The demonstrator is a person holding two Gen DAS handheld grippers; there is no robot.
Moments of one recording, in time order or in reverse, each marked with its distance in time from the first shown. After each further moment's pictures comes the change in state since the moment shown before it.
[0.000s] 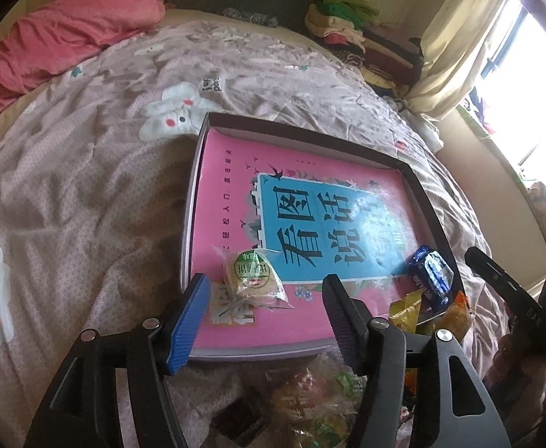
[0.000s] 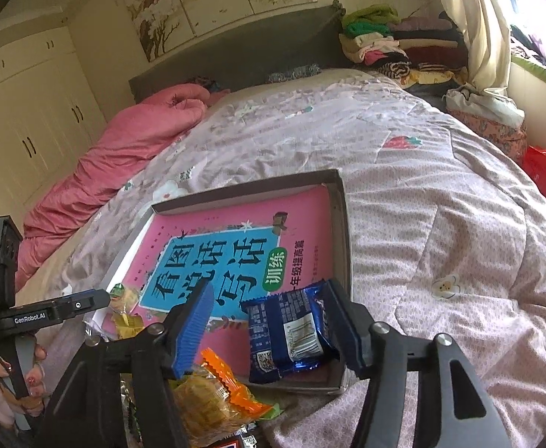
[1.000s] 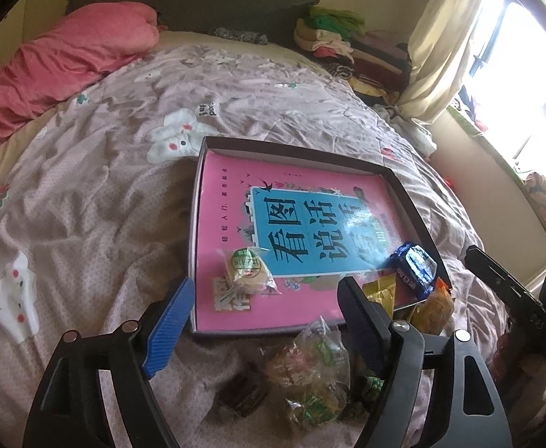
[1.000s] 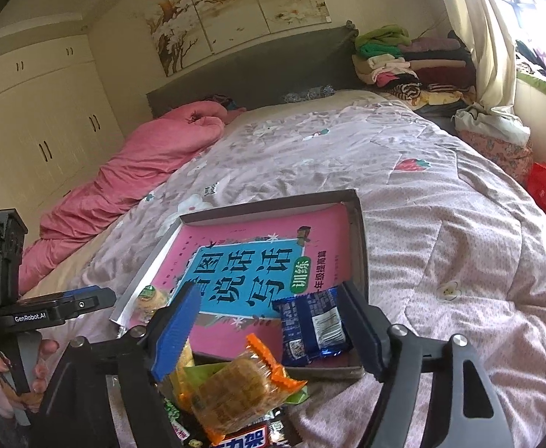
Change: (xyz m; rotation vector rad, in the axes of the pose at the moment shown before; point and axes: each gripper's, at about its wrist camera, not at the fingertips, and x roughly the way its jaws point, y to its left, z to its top) left arm -0.036 -0.009 -0.013 0.050 -0.065 0.013; right arm -0.030 0.020 -0.011 -0.029 -0.074 0.047
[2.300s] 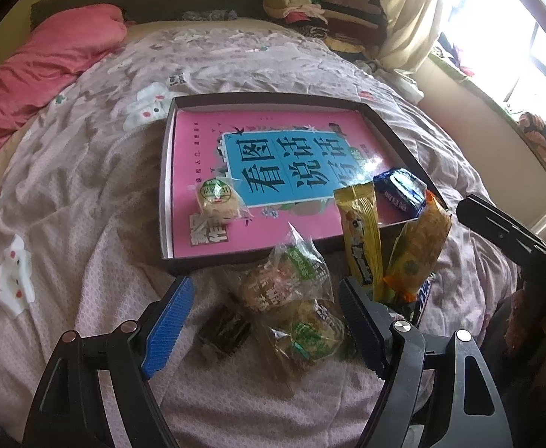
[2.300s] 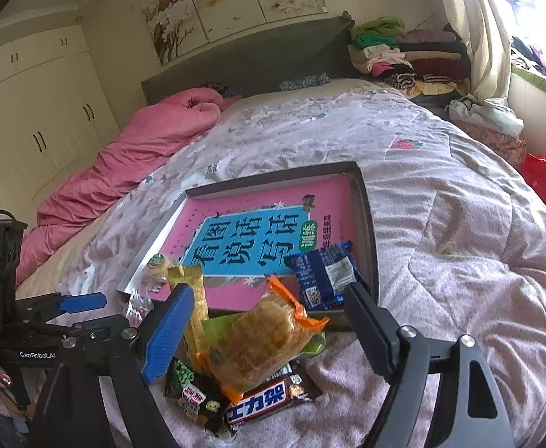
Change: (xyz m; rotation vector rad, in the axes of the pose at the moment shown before) left arm -0.001 -0.024 -0.042 0.160 0.118 0.017; right arm -0.017 0.021 -0.030 -0.002 0.050 -0.036
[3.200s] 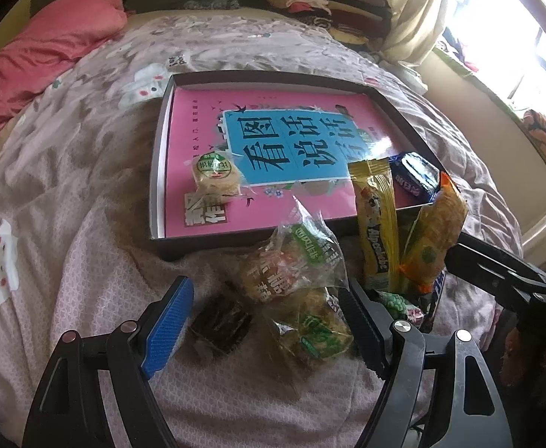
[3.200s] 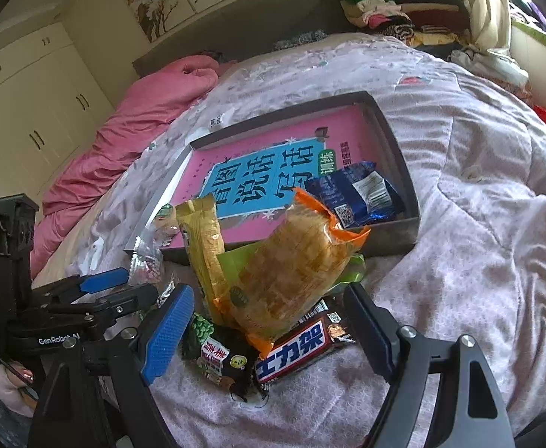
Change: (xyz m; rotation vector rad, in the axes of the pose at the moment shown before) left arm 0.020 0.003 -0.008 -0.013 0.029 -0.002; right arm 0.023 0.007 -0.035 0.100 0.153 0.051
